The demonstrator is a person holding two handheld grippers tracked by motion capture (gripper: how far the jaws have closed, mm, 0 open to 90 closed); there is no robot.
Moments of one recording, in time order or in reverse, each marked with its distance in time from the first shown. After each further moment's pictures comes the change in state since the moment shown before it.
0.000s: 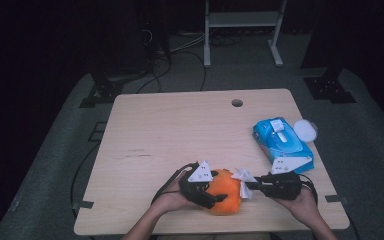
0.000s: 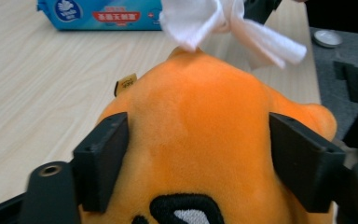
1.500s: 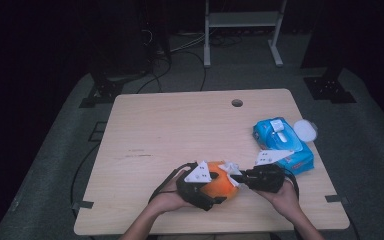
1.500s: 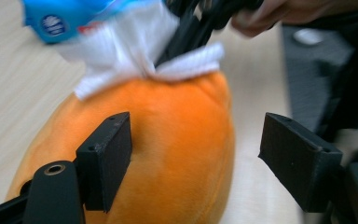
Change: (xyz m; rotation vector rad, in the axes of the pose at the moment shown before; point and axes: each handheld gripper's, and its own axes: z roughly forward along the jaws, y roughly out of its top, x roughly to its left) left arm -0.004 0.014 -0.022 -0.024 -0.094 0.016; right arm 0.000 0.021 0.036 -0.027 0.030 0.067
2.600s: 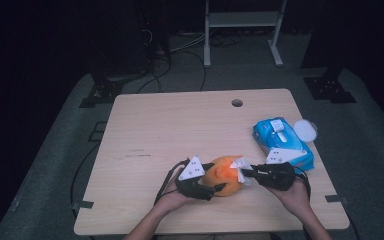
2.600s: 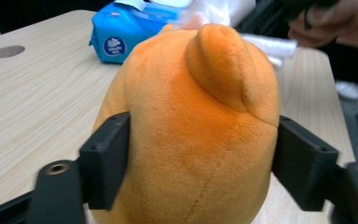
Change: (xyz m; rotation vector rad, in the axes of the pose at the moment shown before) left arm 0.019 -0.027 0.016 -0.176 0.174 -0.095; right arm -0.008 -0.002 -0.024 -0.019 -0.146 -0.062
